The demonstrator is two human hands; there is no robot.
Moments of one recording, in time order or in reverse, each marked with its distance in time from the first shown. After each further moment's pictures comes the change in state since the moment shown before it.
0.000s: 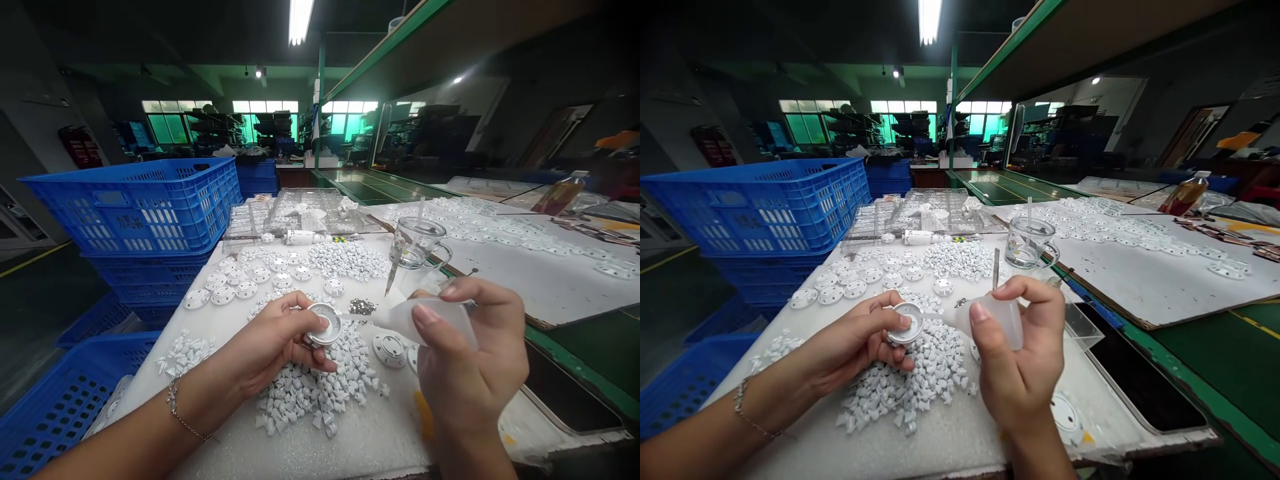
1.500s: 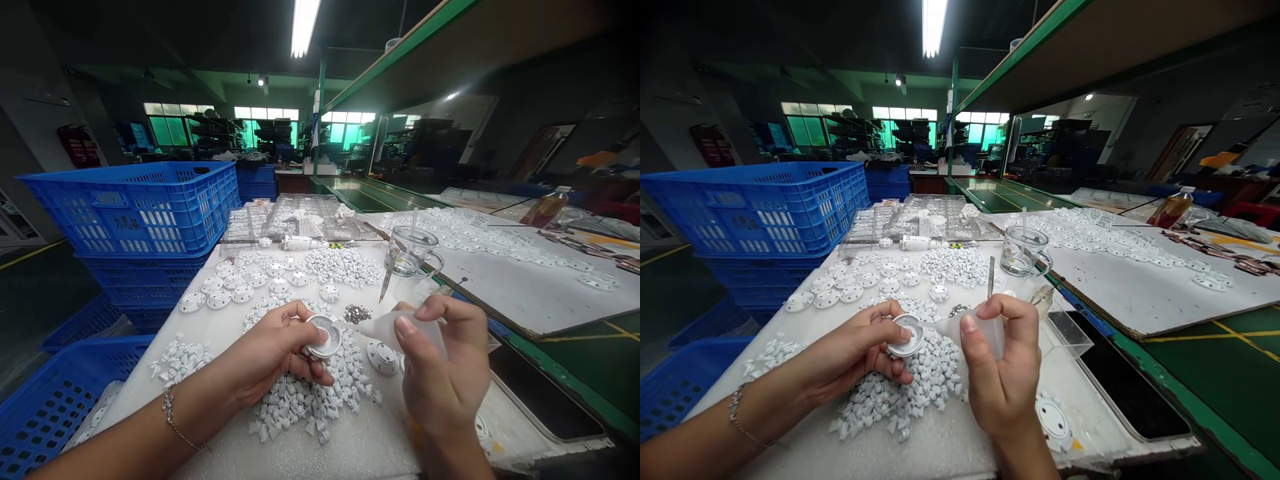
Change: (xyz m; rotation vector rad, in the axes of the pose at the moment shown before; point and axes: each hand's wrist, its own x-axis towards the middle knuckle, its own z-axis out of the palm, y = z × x) left_hand -0.001 -0.003 0.004 0.015 -0.001 -0.024; right_hand -0.011 0.006 -0.005 -0.068 -0.049 0.030
